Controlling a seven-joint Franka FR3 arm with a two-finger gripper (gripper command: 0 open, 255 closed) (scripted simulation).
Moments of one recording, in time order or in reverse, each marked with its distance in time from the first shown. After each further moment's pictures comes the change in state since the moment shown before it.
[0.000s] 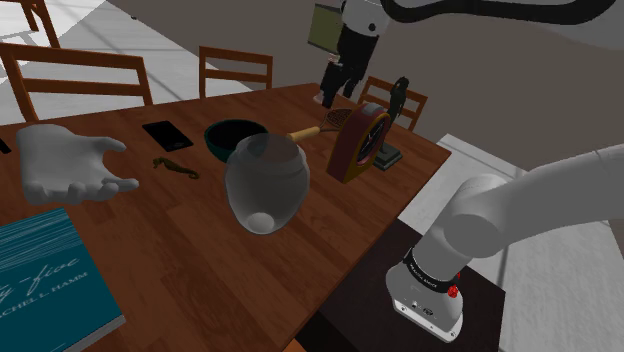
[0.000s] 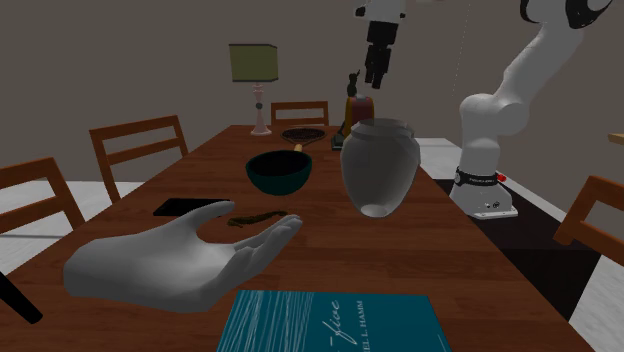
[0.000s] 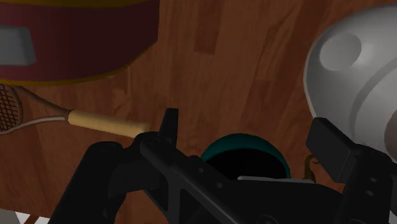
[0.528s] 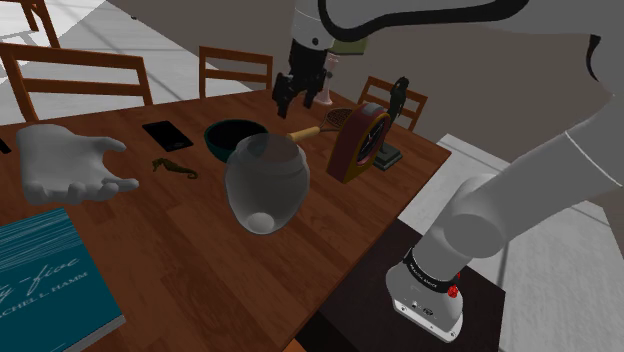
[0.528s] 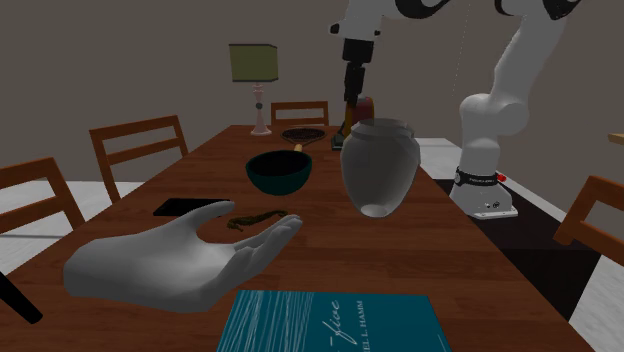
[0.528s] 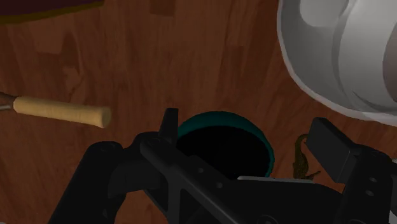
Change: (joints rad) arm 0.005 0.254 0.102 0.099 0.017 0.150 0.160
